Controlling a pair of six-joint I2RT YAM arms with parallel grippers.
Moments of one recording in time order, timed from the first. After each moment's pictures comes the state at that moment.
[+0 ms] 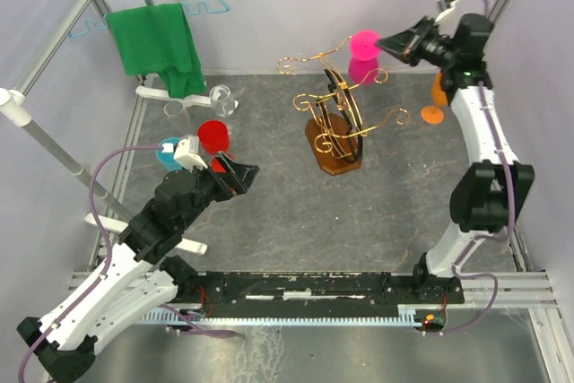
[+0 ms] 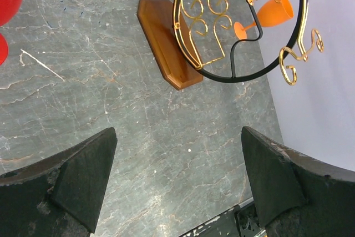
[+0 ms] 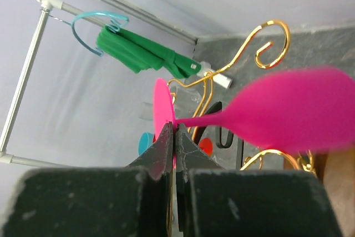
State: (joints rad) left arm -0.68 0.61 0.68 -0.34 -0.21 -0.80; right arm -0.05 1.81 1.70 -0.01 -0.84 0.92
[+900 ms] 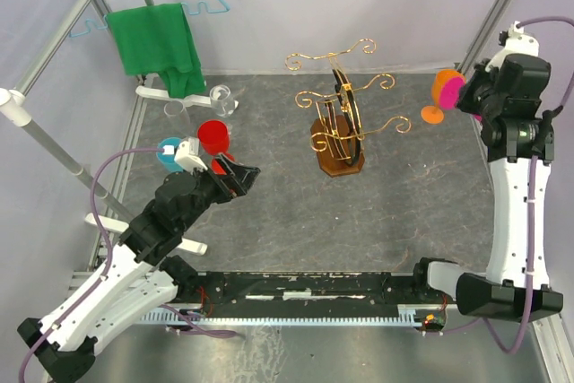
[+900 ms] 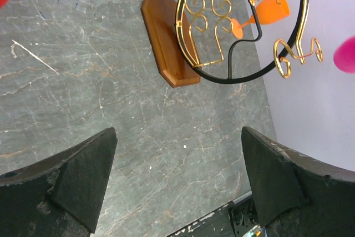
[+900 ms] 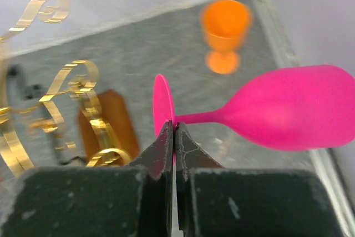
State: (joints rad) left arm -0.68 0.59 0.66 -0.34 -0.20 -0.83; right arm -0.14 1.21 1.58 -0.73 -0.08 0.20
